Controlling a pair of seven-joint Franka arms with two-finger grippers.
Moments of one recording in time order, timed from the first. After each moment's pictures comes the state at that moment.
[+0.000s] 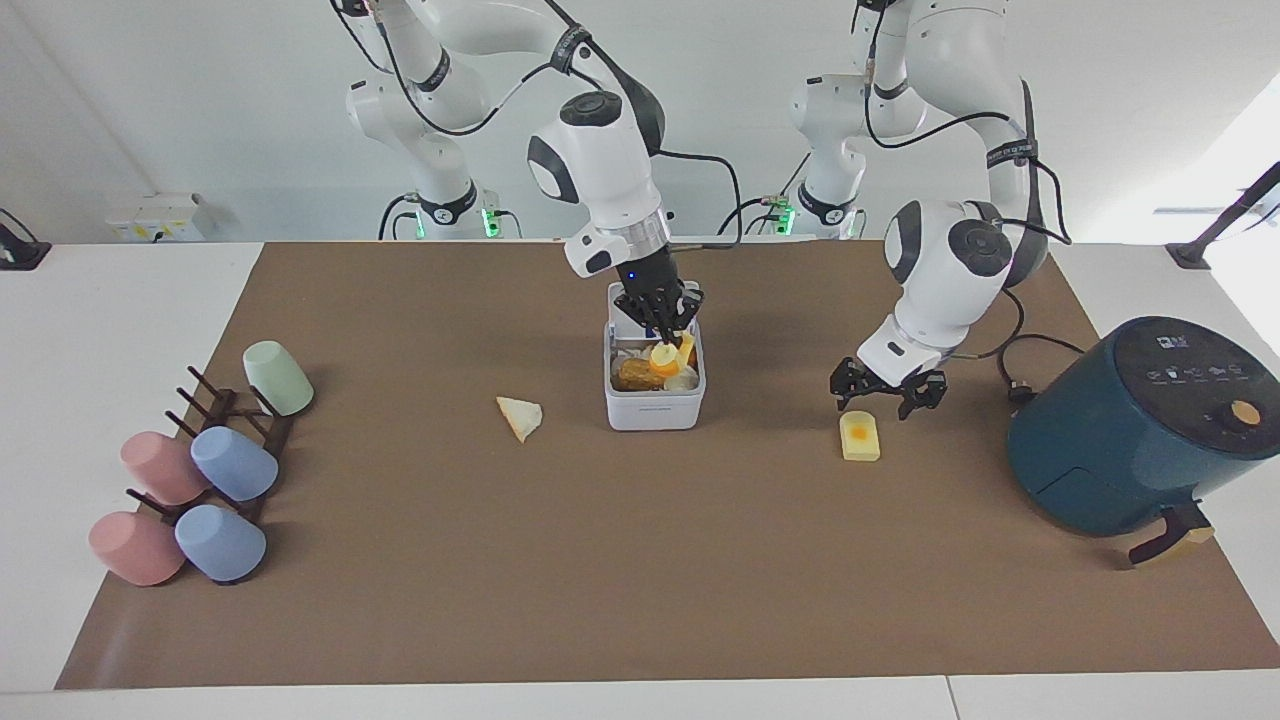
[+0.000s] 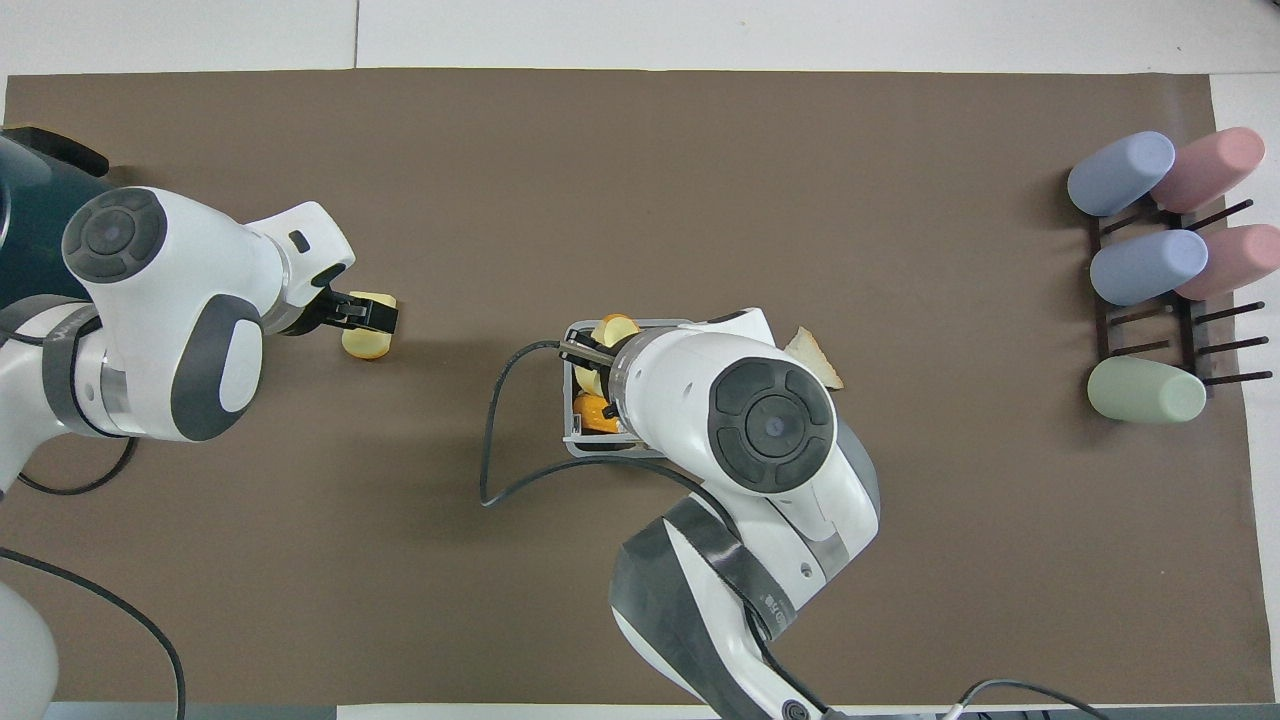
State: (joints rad) left arm -0.14 0.20 -0.08 -2.02 -0.03 2.25 0.07; right arm 0.24 0.17 0.44 -1.91 0.03 2.41 1.06
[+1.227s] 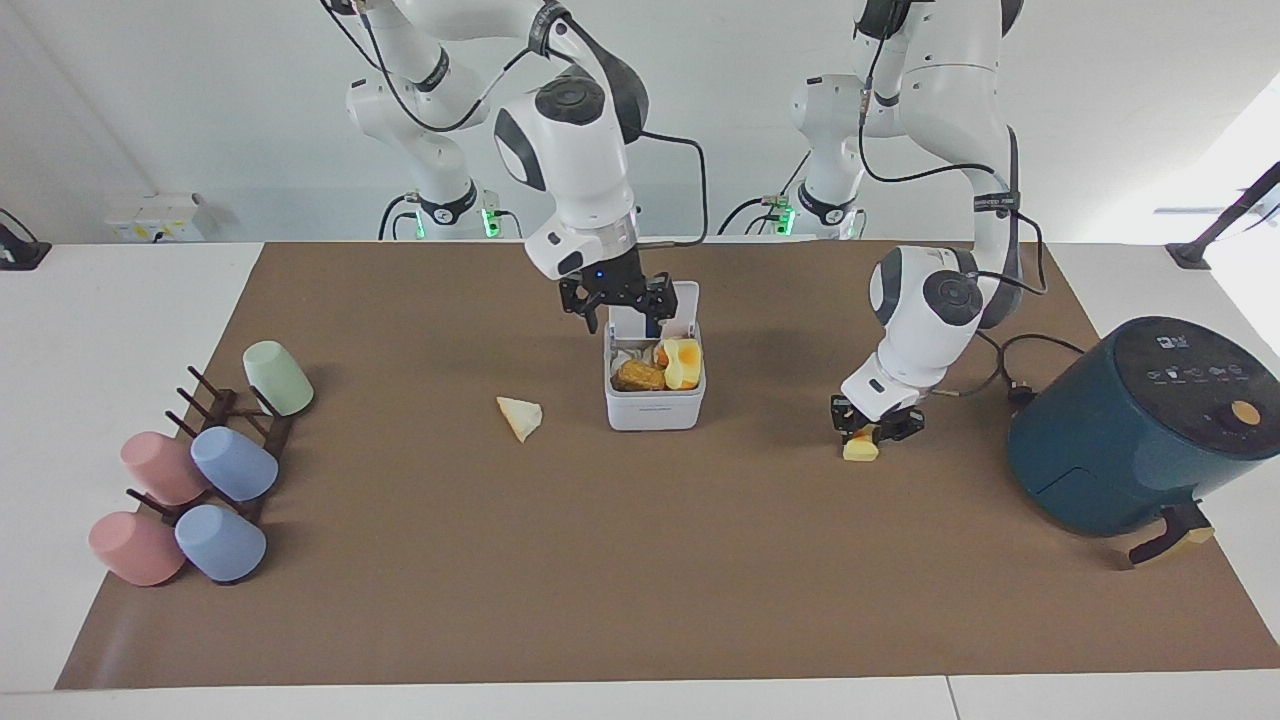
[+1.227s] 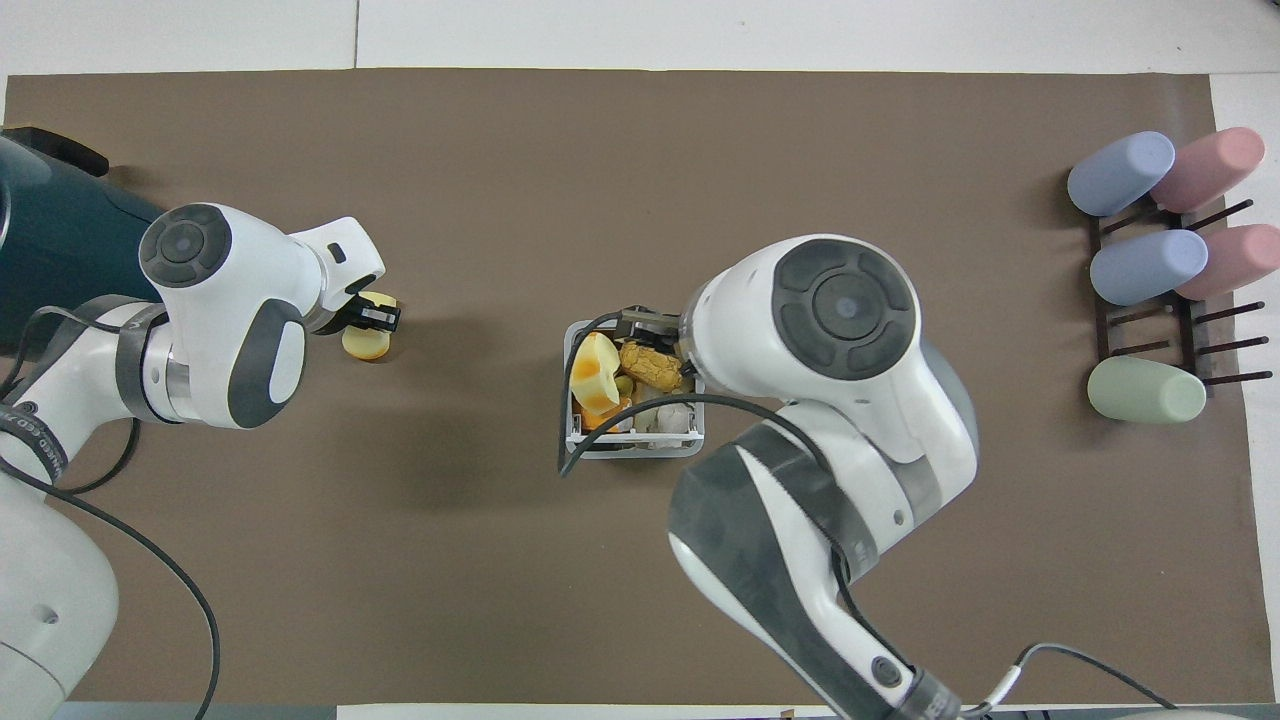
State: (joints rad) left arm -0.14 0.31 -0.08 -2.02 0.01 2.36 0.10; right arm 0.11 0.17 0.42 -1.78 0.01 2.09 0.74
